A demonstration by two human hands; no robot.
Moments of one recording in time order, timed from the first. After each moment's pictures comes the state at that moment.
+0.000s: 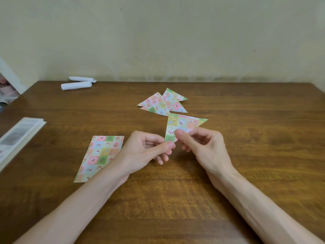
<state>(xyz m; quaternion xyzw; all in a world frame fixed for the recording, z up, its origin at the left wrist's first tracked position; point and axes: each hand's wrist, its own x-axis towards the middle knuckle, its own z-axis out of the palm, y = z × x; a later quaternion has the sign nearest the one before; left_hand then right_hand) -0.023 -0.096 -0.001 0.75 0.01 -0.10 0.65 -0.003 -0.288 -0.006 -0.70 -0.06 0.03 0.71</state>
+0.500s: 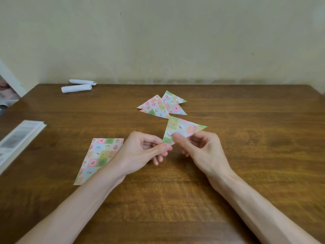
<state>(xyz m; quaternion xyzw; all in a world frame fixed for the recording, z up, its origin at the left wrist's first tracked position) -0.017 -0.088 -0.004 0.77 -0.02 -0.08 0.63 -0.001 -0.287 -0.010 -0.71 -0.07 0.04 0.70</state>
